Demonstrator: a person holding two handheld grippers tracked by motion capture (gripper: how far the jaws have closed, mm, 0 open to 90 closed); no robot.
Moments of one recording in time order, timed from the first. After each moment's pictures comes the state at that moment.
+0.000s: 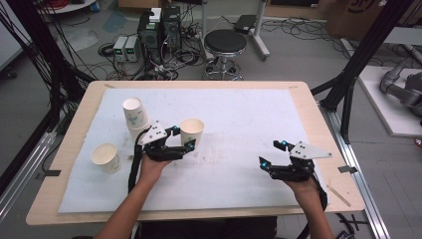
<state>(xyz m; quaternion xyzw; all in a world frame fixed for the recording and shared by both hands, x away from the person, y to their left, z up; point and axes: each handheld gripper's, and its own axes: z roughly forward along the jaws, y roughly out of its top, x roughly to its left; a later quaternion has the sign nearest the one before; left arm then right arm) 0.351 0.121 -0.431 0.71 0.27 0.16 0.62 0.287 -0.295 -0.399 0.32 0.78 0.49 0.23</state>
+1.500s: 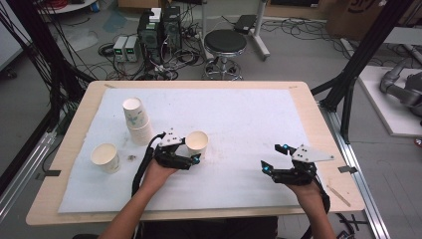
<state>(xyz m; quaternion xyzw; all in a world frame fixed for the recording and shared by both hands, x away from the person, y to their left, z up) 0.343 0.107 -0.444 0.79 0.30 0.14 0.51 0.280 -0.302 -0.404 0.32 0.78 0.49 0.21</state>
